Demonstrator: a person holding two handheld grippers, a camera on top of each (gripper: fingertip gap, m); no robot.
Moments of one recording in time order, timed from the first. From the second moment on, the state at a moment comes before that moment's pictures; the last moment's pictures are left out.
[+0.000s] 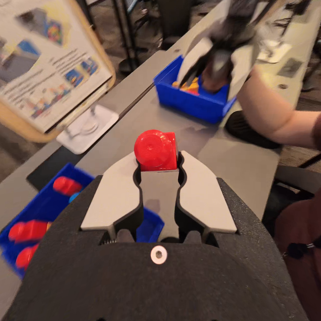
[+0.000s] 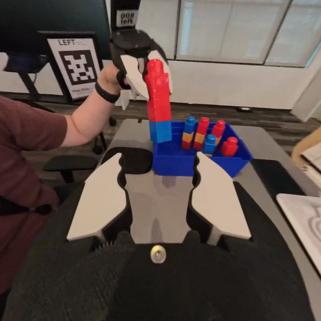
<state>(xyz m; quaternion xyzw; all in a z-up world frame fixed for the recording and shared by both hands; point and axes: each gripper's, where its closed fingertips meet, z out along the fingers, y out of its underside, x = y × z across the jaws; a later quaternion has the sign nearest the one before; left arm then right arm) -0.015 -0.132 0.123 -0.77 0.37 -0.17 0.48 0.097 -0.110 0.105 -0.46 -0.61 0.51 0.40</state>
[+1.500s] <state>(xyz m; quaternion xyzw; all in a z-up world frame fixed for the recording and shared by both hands) 0.073 -0.087 0.103 -0.68 0.43 -0.37 0.47 0.434 0.041 -0.108 -0.97 -0.21 0.11 0.10</state>
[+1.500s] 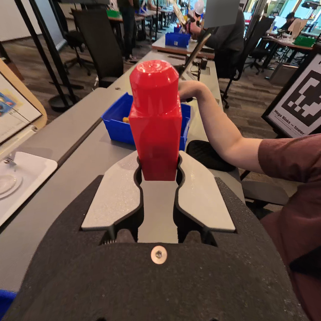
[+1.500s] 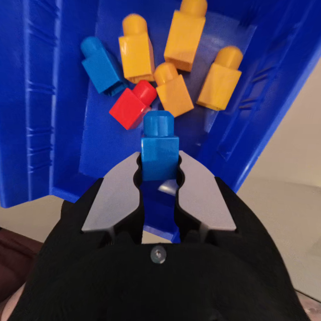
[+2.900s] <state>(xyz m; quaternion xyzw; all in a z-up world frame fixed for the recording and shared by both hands) 0.119 -0.105 0.046 -0.71 0.47 -0.43 0.31 0.350 0.098 -0.091 -0.91 -0.31 0.15 0.23</state>
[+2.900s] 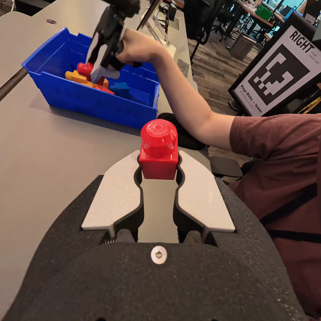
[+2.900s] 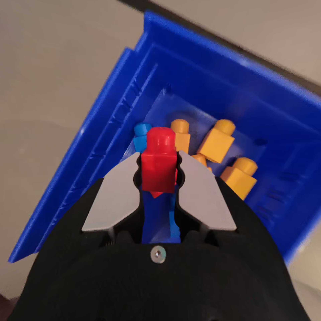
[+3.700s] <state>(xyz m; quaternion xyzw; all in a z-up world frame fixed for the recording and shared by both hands) 0.115 -0.119 0.065 -0.67 0.43 -0.55 0.25 0.083 -0.109 0.081 -0.33 -0.71 0.15 0.60</state>
